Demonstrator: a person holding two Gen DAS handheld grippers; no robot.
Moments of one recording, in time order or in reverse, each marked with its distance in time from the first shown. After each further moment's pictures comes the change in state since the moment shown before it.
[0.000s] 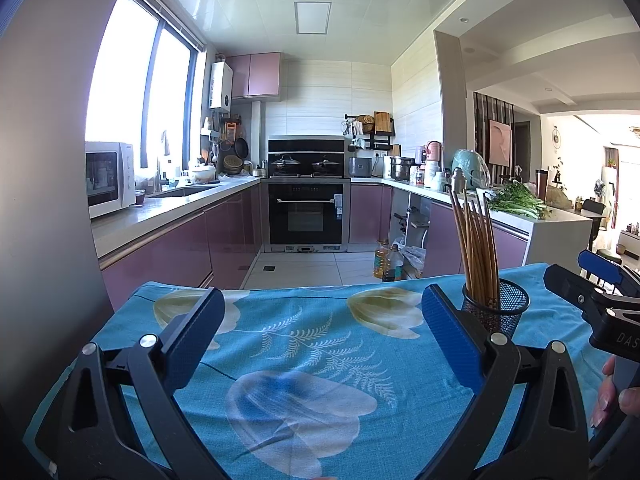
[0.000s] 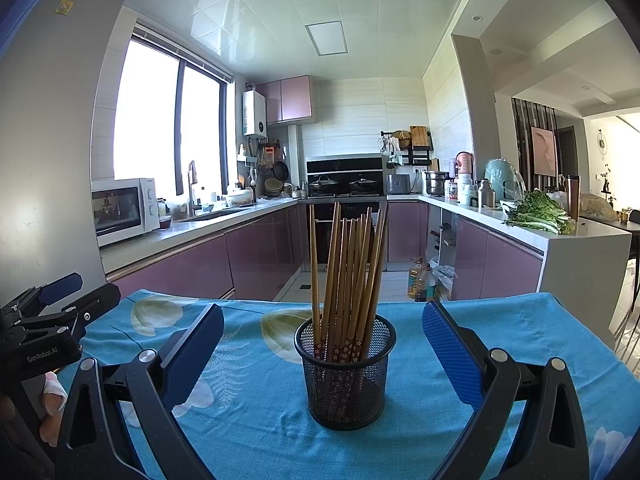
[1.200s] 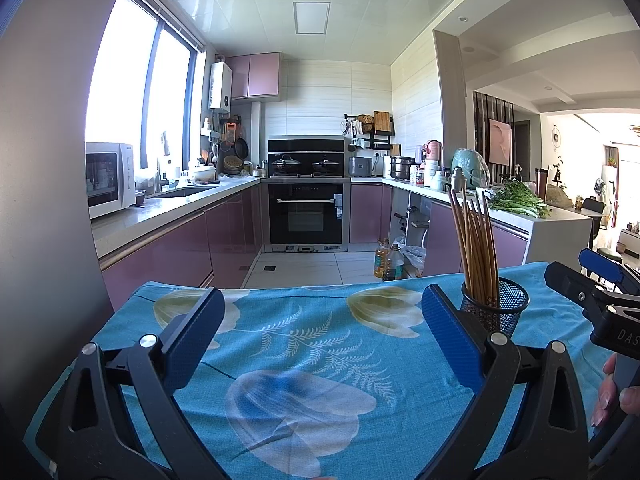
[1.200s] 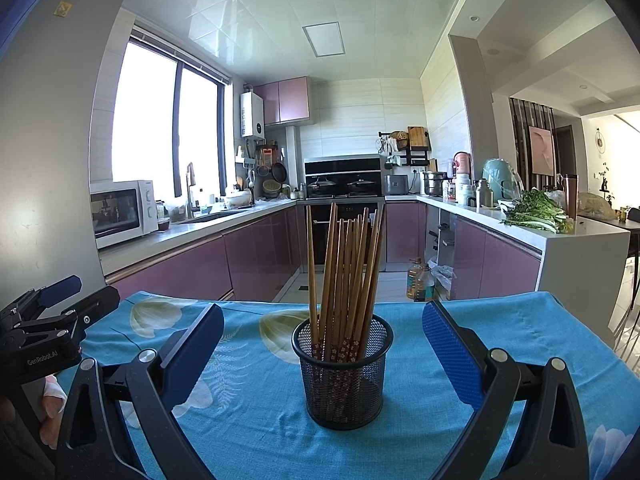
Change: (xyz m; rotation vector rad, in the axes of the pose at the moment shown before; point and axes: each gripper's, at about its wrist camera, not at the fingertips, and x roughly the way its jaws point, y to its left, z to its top) left arm 0.000 -0.001 0.000 0.004 0.000 0.000; right arm -0.001 0.001 0.002 0.003 -0.001 -0.007
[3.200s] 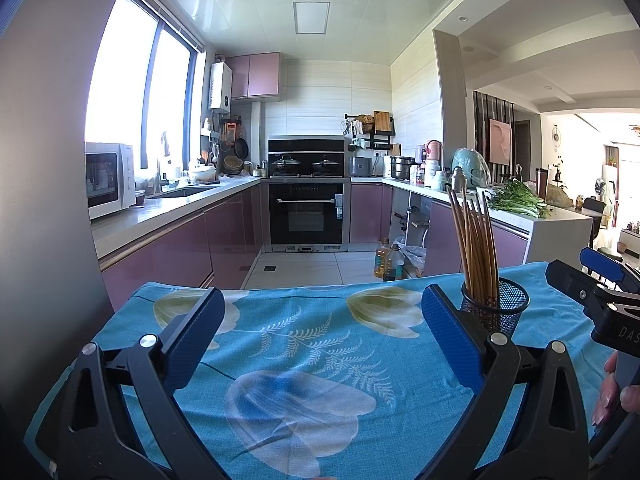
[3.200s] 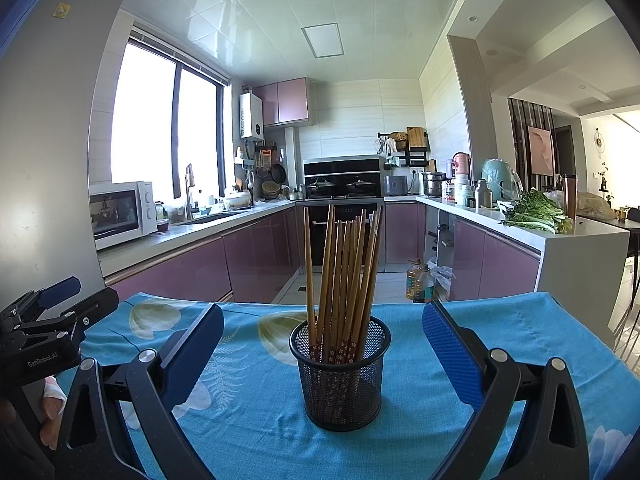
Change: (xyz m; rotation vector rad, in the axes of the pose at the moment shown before) left arm -0.002 -0.001 0.000 0.005 0.000 0.001; right arm -0.002 0.003 0.001 0.009 -0.006 -0.003
